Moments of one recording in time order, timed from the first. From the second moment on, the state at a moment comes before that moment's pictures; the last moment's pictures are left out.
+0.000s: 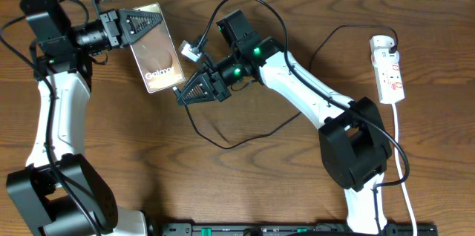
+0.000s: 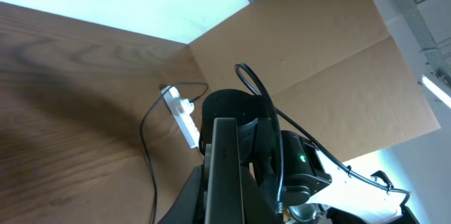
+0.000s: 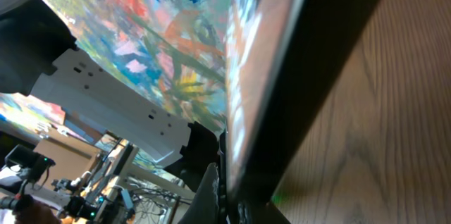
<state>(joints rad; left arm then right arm) 0.28 1.65 1.27 0.08 1.48 -0.71 0.63 2.13 1.73 -0.56 -1.46 -0.12</state>
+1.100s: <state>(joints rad) 0.25 1.65 1.27 0.09 1.37 -0.75 0.62 2.13 1.73 -0.46 -1.44 -0.02</state>
